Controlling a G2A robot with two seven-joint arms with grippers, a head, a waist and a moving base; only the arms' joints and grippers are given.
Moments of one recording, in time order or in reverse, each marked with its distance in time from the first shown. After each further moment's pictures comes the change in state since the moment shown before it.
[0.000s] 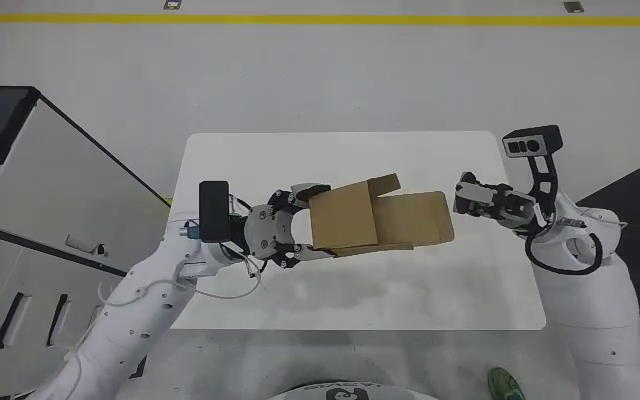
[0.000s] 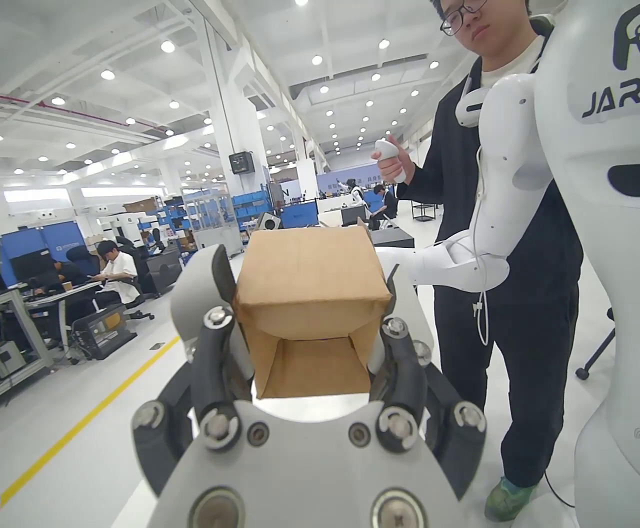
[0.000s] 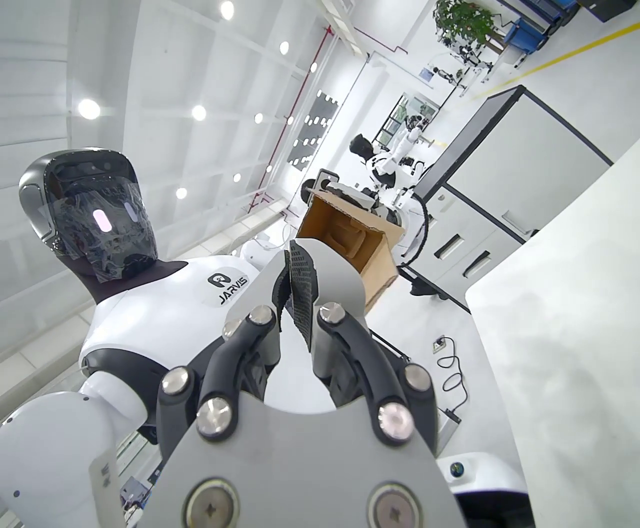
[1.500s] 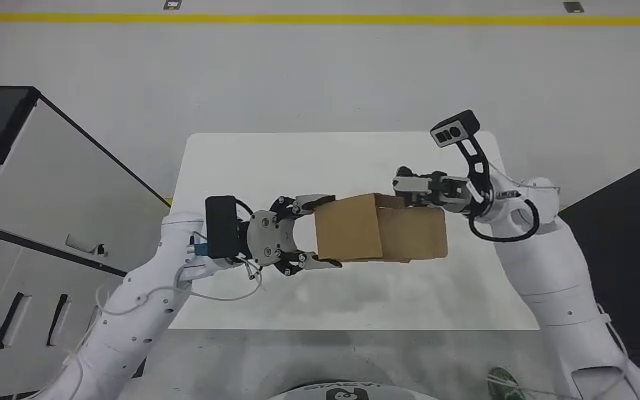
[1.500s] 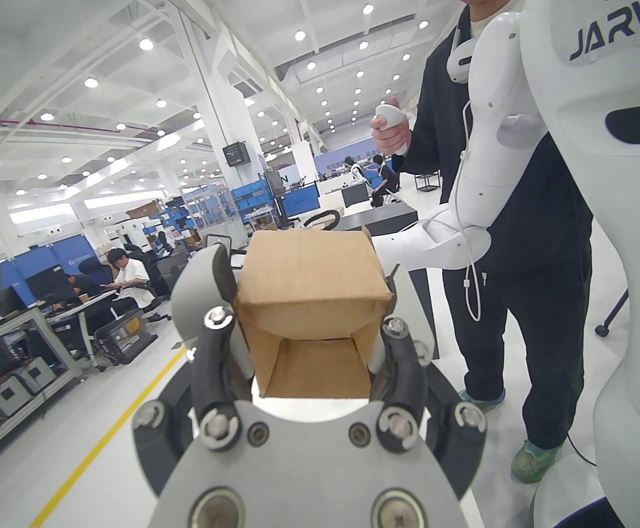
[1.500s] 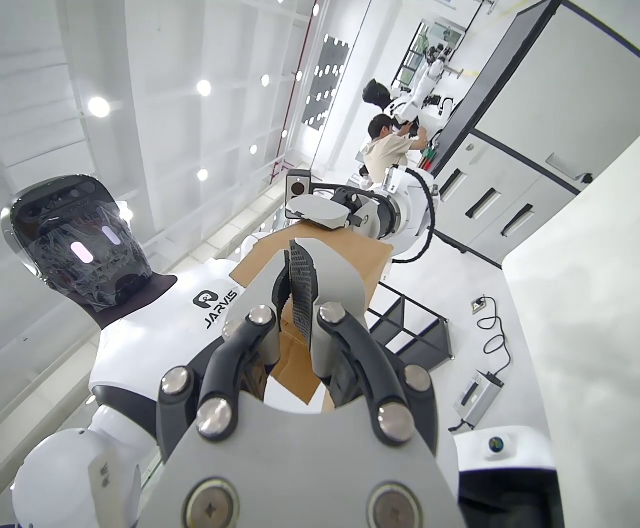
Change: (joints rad) left arm 0.025 -0.014 -0.048 -0.039 0.140 -0.014 0.000; right arm 0.225 -0.043 -0.288 0.123 -0.034 0.090 0.000
